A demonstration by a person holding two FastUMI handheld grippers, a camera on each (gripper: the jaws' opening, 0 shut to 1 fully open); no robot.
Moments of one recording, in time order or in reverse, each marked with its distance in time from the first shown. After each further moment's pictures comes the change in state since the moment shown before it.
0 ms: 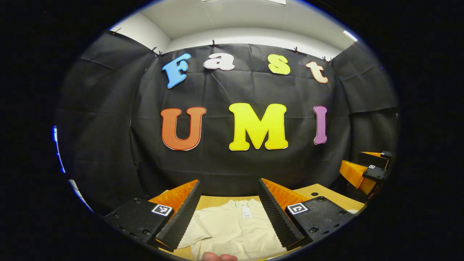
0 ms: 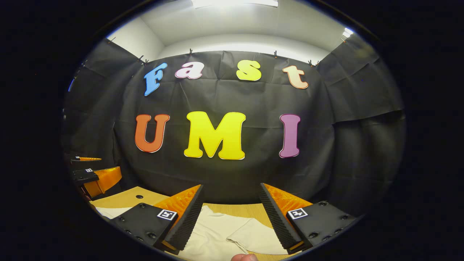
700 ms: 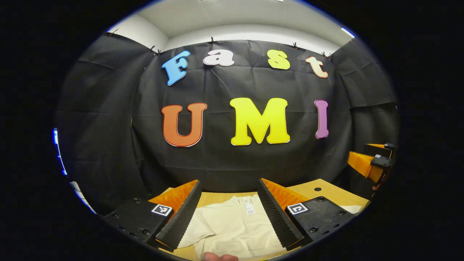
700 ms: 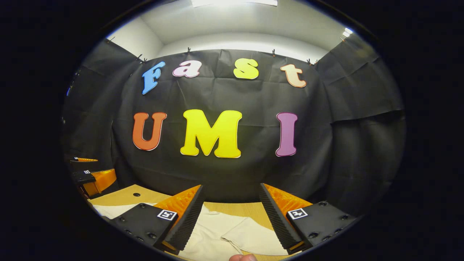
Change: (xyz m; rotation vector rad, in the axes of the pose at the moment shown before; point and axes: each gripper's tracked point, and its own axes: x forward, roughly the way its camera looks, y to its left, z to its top) left arm -0.002 0.001 -0.013 0.021 0.034 0.004; right arm 0.002 -0.023 -0.008 -0.015 0.023 -0.016
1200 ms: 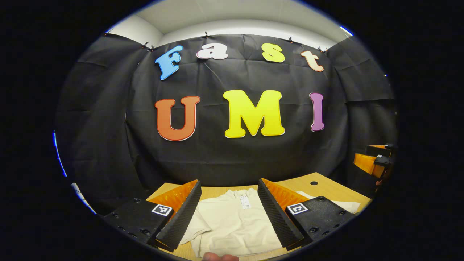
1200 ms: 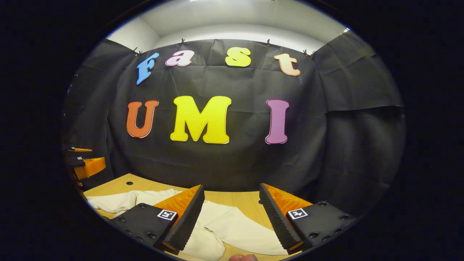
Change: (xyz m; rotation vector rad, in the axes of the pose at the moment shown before) left arm -0.001 -0.018 -0.015 0.018 0.068 -0.039; right arm -0.007 -0.077 -0.040 -0.004 0.125 -0.021
